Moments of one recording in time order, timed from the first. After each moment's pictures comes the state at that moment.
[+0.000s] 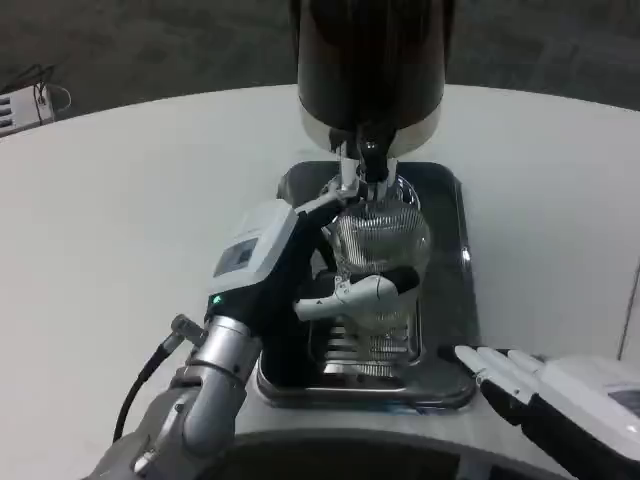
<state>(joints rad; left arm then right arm) -0.83 0.27 -0.26 0.88 0.57 -0.52 0.37 0.14 -0.46 -0.10 -0.98 -0.74 0.21 0.85</state>
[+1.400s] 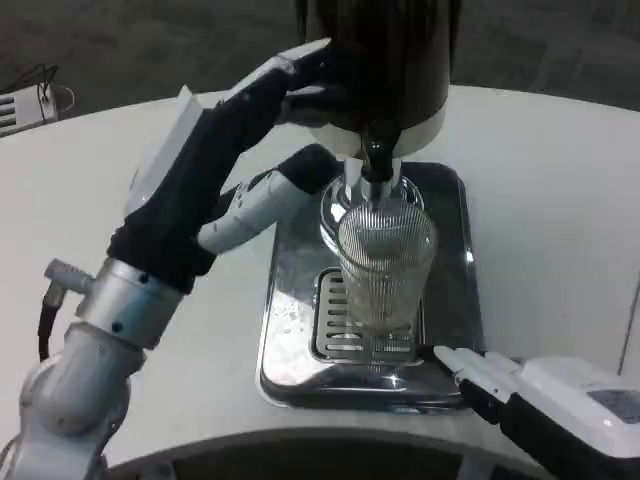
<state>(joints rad) -0.58 0.39 -0.03 0.04 0.02 -0.44 -0.16 0.11 -0.48 -0.02 -0.97 -0.72 0.27 0.80</state>
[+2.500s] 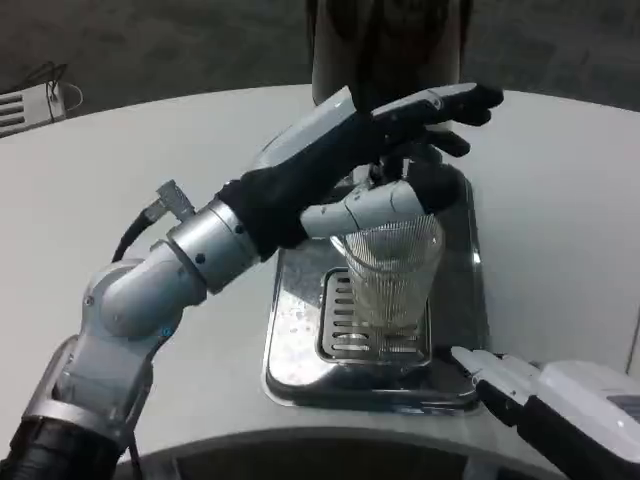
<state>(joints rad) -0.87 0.40 -0.14 0.37 0.08 -0.48 -0.51 0.16 -0.48 -0.06 -0.99 -0.70 0.28 0.78</state>
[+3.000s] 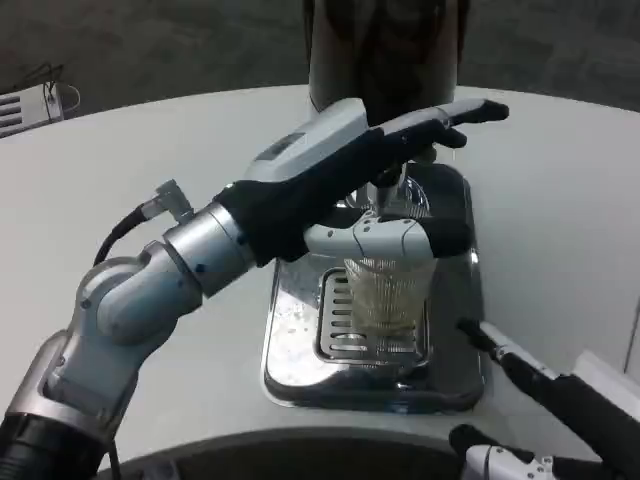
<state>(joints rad) -0.87 0.44 -0.17 0.37 0.20 -0.57 -0.44 0.15 -0.33 -0.15 -0.86 -0.38 0.37 0.66</state>
